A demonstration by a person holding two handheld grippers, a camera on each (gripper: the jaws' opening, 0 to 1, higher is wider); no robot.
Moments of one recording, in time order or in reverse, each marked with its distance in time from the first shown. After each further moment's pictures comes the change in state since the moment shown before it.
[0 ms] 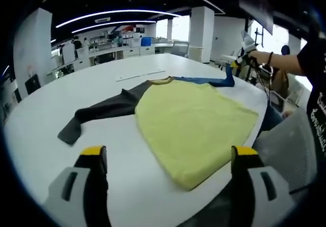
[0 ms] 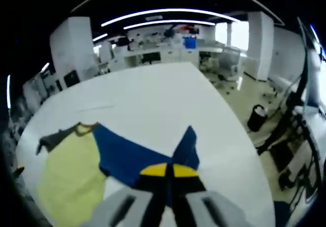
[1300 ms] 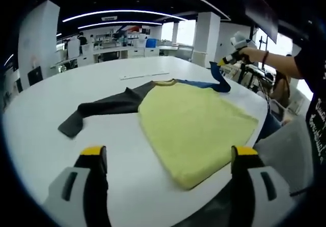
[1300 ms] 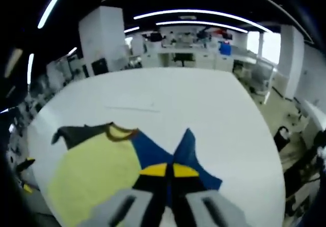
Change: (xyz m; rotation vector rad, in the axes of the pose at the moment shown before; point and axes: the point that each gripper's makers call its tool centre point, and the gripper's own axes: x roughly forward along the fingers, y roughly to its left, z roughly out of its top) left arm -0.007 0.005 -0.003 -0.066 -0.032 0.010; right arm 0.029 0.115 0.048 -0.183 0.015 0.202
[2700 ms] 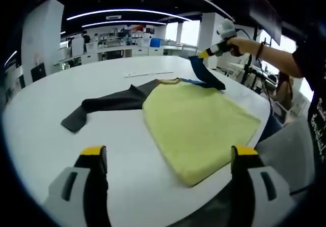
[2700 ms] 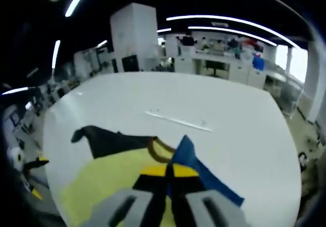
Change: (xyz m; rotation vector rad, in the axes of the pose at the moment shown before) left arm -0.002 0.004 -0.006 -0.027 0.006 0.026; right arm 0.038 0.136 0.043 -0.149 -0.039 0.204
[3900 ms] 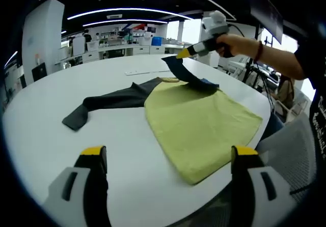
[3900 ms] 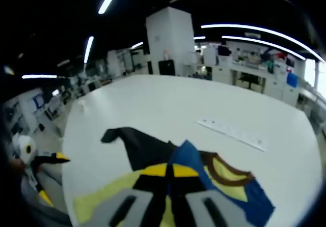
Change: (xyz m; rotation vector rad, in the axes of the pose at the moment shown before) left arm 0.001 0.003 -0.003 0.003 0.014 0.011; right arm 0.047 0.137 0.009 -0.155 -0.066 0.276
